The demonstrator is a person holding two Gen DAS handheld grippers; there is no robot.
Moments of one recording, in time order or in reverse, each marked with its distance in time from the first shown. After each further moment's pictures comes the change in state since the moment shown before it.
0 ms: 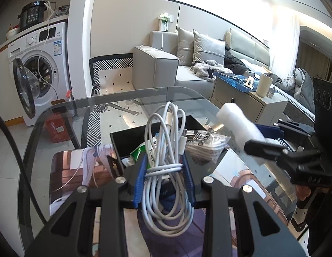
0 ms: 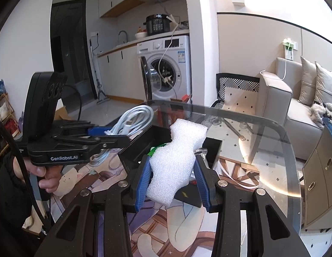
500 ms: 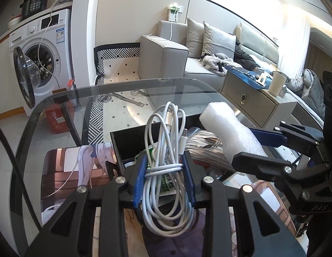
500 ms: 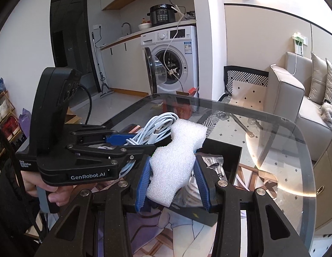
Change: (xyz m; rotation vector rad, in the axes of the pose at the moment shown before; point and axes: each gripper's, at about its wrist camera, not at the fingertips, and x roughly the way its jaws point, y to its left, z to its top) left arm 0.052 0.019 0.007 -0.047 0.058 0.034; right arm 0.065 0.006 0.016 -0.001 0.051 0.034
